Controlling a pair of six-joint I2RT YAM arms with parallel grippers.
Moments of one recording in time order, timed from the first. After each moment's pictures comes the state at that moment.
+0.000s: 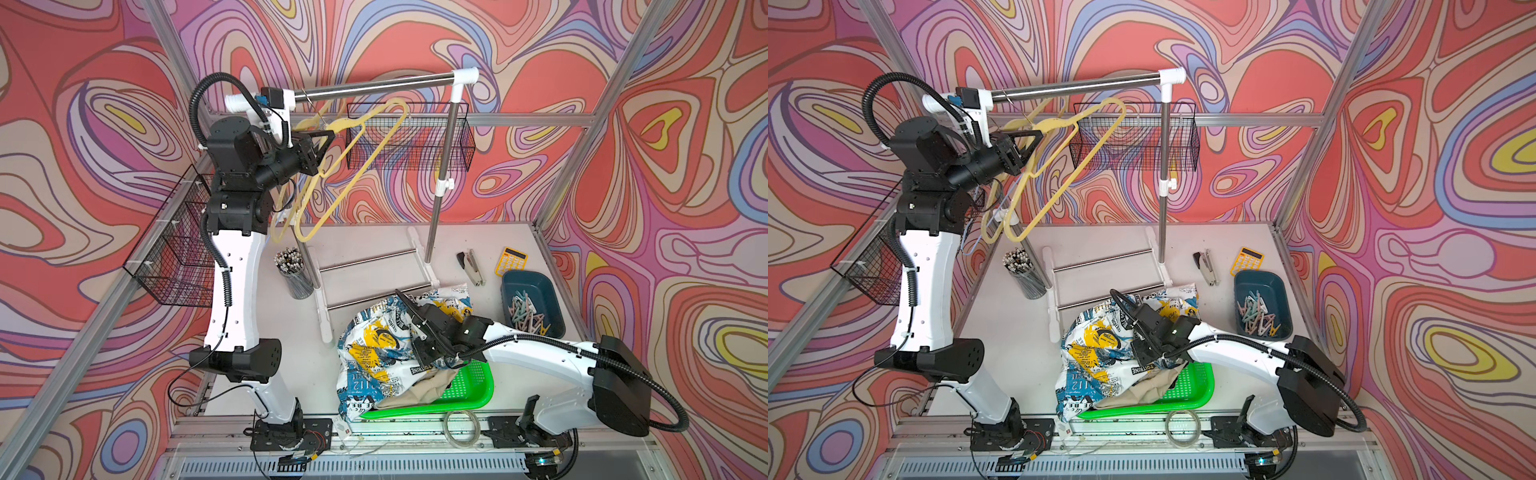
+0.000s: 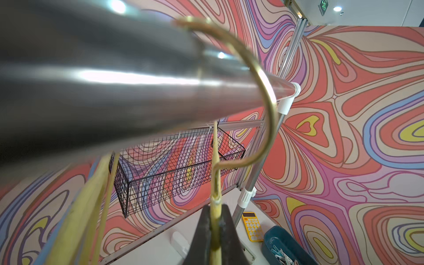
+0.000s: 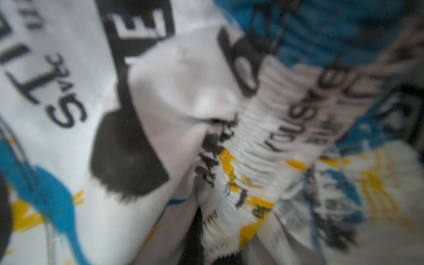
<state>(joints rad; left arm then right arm) -0.05 1.71 2.33 -0.51 0.67 -0.34 0.97 1.44 0.93 -0.57 -0.02 0.45</state>
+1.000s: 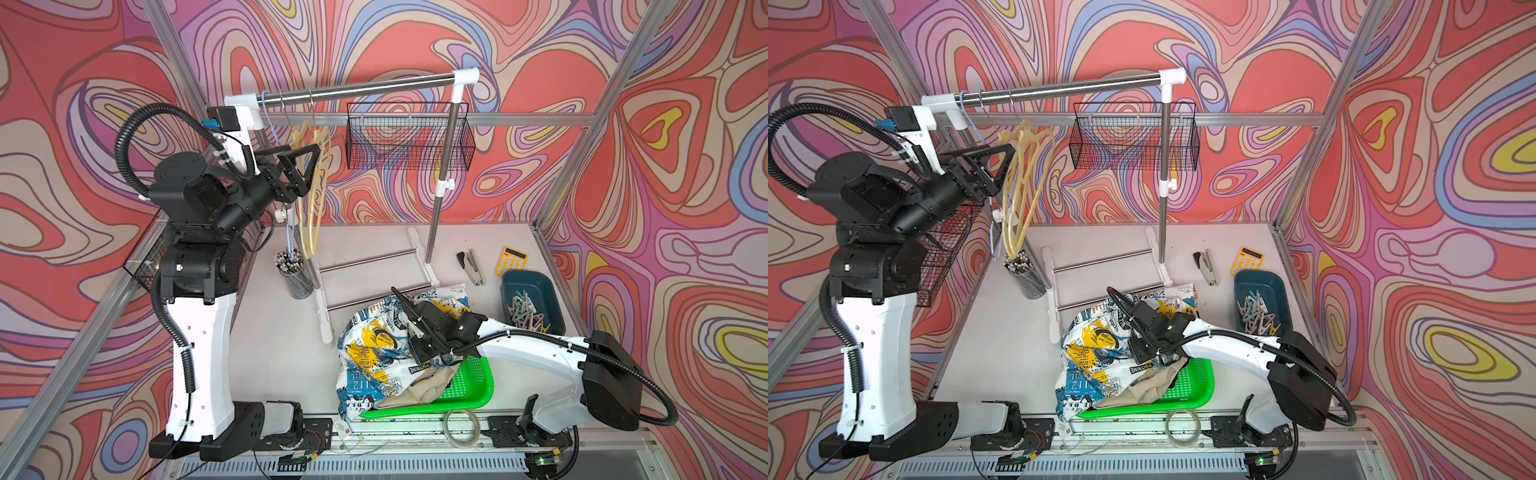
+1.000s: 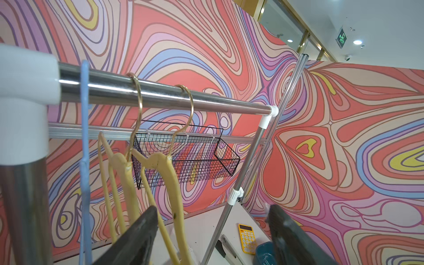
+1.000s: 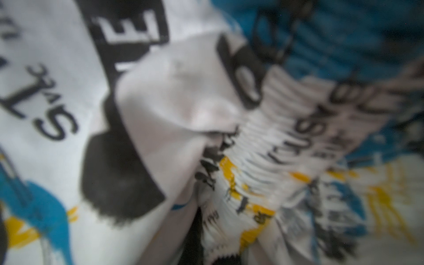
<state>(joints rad) -0.05 1.32 2.06 -0.57 0.49 -0.42 0.96 1.49 0.97 -0.58 -0.05 0.45</state>
